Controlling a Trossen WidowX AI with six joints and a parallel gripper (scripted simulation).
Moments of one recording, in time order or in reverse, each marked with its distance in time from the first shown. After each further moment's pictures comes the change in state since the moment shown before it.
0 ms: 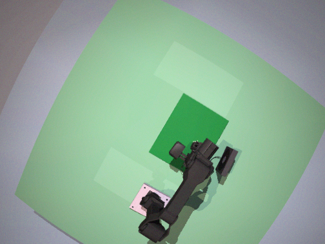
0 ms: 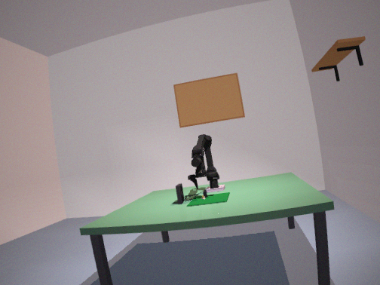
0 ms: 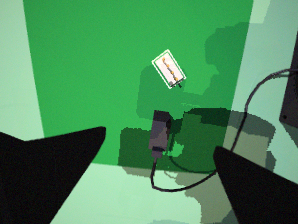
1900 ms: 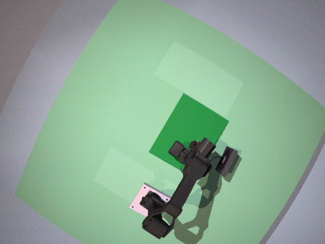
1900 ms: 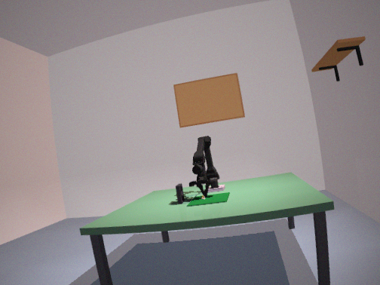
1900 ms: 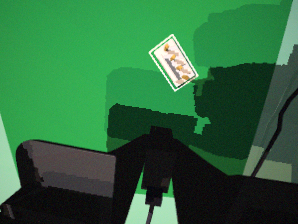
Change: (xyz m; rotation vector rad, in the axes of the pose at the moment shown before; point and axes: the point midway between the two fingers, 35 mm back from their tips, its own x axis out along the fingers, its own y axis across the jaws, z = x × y) arm 0.046 0.000 -0.002 -0.002 0.011 0.000
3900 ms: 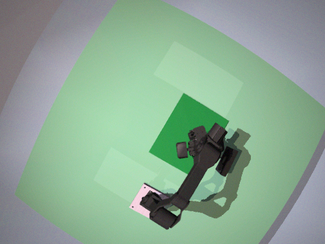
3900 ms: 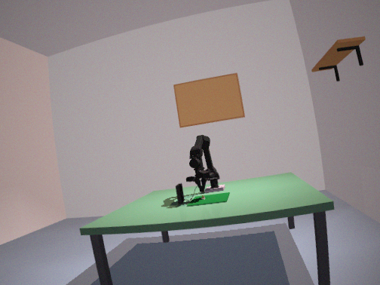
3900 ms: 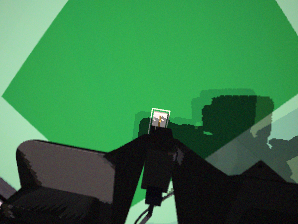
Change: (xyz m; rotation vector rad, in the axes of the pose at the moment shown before) arm -0.047 0.004 0.064 -0.773 -0.018 -0.008
